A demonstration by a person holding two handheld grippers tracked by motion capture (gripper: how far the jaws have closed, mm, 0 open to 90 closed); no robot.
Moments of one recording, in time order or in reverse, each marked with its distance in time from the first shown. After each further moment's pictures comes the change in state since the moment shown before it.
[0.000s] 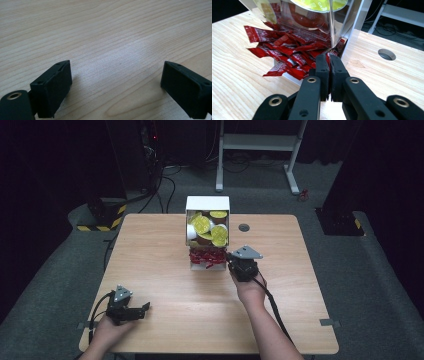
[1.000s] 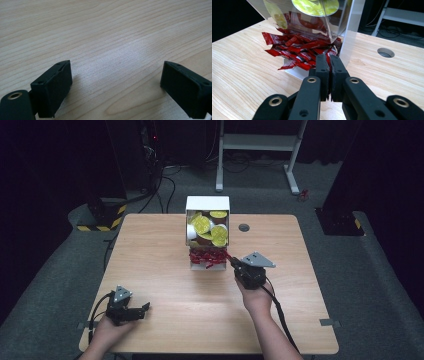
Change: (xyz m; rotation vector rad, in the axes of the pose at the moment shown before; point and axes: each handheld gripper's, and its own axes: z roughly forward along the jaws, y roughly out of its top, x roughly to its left) left arm 0.000 -0.001 -0.001 -0.003 -0.001 0.001; right arm -0.003 -0.010 -0.032 -0.059 0.029 0.065
